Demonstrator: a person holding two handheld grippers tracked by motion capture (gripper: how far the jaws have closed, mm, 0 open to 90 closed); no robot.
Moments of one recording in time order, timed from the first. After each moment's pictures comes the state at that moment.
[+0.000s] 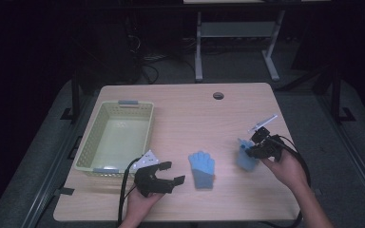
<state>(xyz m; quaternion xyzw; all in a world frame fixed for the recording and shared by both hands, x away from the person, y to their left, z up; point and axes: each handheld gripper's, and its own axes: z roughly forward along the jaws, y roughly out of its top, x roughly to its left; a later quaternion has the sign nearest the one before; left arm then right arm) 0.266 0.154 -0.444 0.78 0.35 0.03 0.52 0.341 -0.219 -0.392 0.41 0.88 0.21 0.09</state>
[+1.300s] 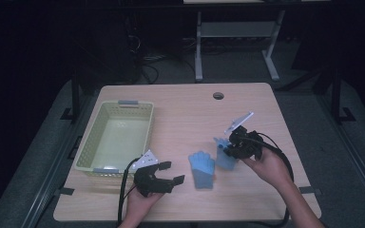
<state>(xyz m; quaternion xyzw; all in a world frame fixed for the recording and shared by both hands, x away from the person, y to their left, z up) 0.266 0.155 -0.444 0.78 0.35 0.03 0.52 0.328 -0.153 -0.359 0.32 0.91 0.24 0.09</state>
